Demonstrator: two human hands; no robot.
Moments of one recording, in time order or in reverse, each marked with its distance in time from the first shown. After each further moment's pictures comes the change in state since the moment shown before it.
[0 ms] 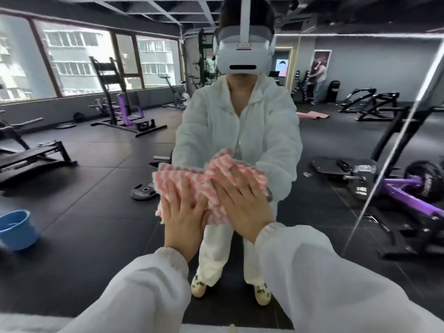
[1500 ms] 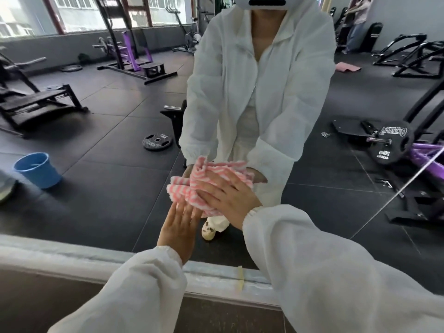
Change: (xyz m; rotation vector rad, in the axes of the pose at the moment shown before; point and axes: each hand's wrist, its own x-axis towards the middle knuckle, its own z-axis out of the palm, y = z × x) left_hand -0.147 -0.037 0.015 0.340 -0.591 0.155; right_hand -0.052 -0.090 0.041 0.046 -0.316 -0.365
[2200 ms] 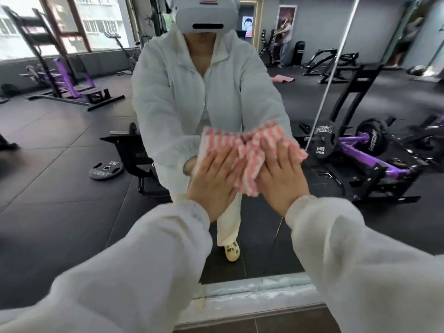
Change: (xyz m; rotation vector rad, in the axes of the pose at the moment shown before) left_hand 0.167 0.138 -0.146 -0.154 0.593 0.329; right_hand -0.169 0.170 -0.029 -0.091 0.099 0.521
